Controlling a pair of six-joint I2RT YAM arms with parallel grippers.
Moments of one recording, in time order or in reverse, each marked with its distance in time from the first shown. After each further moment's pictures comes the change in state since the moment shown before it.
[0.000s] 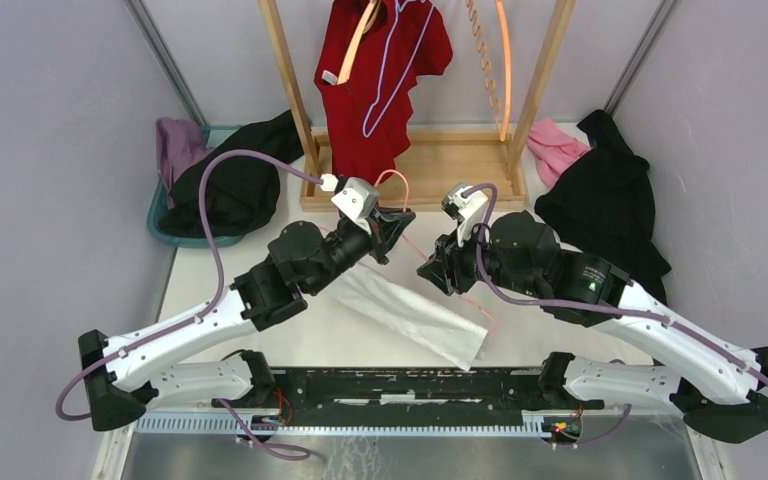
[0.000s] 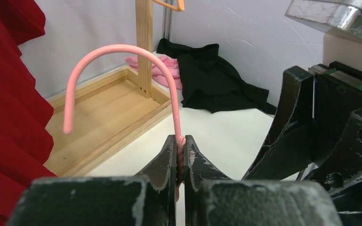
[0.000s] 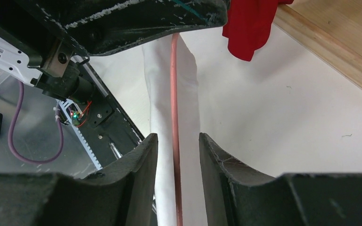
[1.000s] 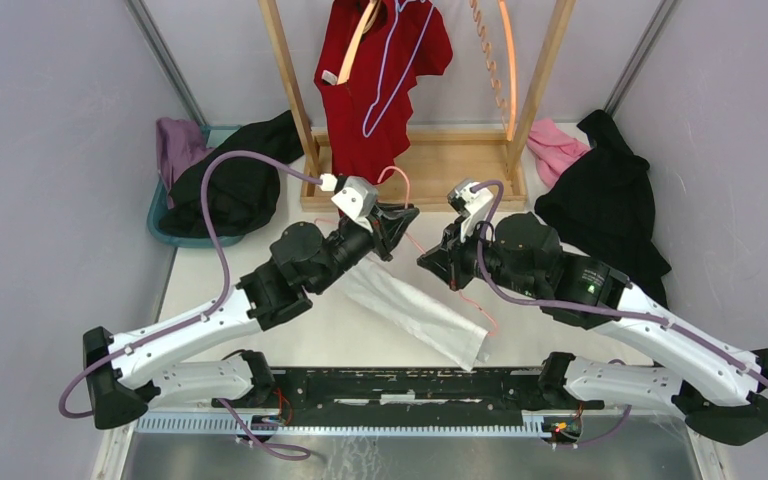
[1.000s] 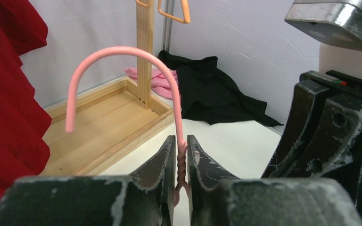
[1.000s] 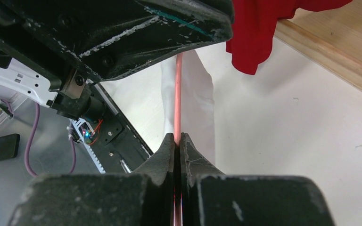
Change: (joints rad) left arm 0.000 0.010 -0.017 0.093 -0.018 0.000; right arm -0.001 -0.014 -0.029 0.098 0.004 0.060
